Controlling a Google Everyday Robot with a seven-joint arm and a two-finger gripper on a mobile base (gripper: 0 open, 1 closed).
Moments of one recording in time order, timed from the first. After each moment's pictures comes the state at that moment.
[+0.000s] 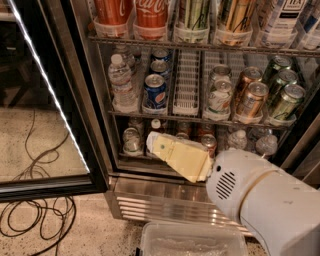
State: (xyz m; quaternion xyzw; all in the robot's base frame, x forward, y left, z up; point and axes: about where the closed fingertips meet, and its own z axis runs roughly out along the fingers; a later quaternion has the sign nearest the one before) arm 0.388 -0.071 0.925 0.04 0.82 0.27 0.50
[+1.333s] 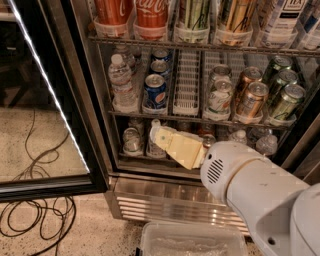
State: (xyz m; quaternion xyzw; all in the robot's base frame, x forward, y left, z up) arm 0.420 -0.078 0.911 0.05 0.82 0.23 0.52
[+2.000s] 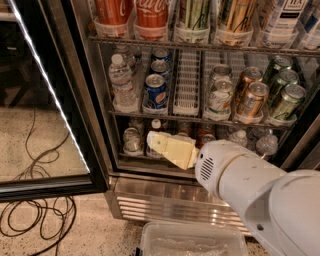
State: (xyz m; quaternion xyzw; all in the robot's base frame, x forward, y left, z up) arm 0.436 -0.072 0.888 0.01 0.83 0.22 0.51
